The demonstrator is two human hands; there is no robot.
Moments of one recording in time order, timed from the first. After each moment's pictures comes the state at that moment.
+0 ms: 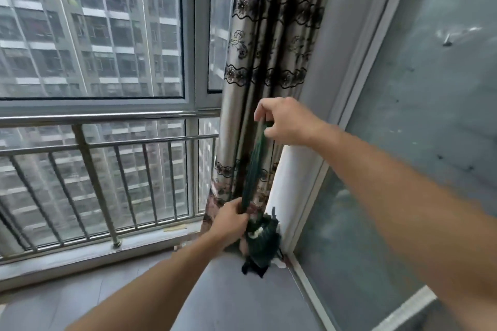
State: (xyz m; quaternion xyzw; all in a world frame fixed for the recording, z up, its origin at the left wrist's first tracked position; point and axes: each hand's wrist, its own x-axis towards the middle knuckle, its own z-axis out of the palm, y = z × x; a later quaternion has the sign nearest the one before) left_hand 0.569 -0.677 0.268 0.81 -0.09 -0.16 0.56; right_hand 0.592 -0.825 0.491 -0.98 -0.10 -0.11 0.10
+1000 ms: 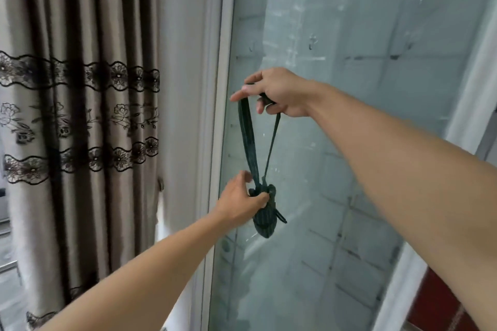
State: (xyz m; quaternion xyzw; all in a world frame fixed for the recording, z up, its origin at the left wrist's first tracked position) left_hand 0.725 -1.128 0.451 0.79 -0.41 -0.06 0.45; right_hand 0.649 -1.211 0.685 -0.87 0.08 -0.19 0.45
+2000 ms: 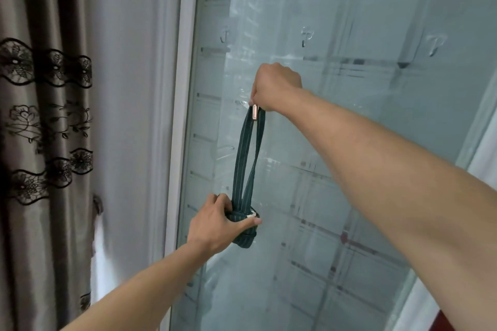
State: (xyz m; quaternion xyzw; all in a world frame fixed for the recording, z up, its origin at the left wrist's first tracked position) left_hand 0.814 -1.221 0.413 0.82 -0.43 0.01 0.38; right_hand 0.747 -1.318 0.697 -0.89 0.32 -0.28 -0.15
